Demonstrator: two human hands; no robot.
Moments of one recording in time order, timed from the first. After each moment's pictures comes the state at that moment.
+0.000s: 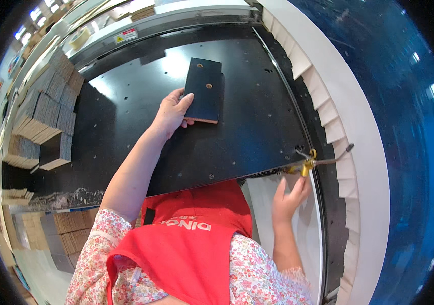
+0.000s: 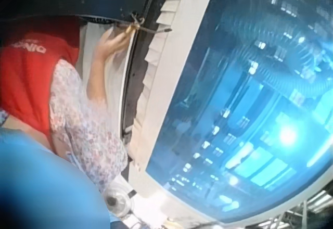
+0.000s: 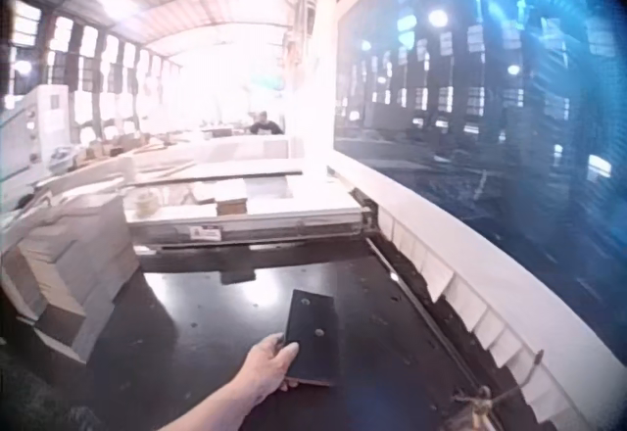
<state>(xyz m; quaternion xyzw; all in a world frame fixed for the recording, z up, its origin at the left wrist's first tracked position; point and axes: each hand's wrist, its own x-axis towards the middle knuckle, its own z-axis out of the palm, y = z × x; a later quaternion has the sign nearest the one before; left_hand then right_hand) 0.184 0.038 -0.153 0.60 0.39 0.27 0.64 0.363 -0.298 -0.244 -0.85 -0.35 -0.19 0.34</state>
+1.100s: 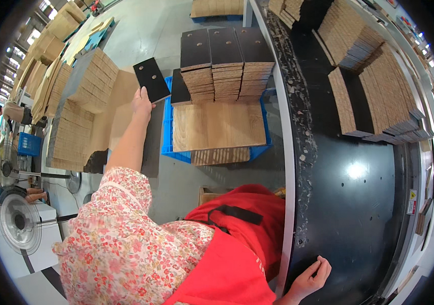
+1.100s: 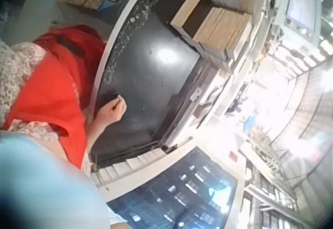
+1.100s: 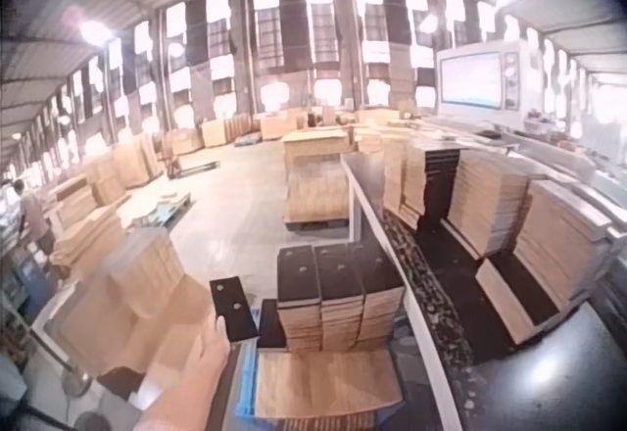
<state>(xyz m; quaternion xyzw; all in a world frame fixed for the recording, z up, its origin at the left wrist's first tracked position) -0.397 -0.389 -0.301 -0.13 0.78 0.60 -0.10 0.204 -0.077 -0.166 -0.40 -0.87 0.11 0.26</state>
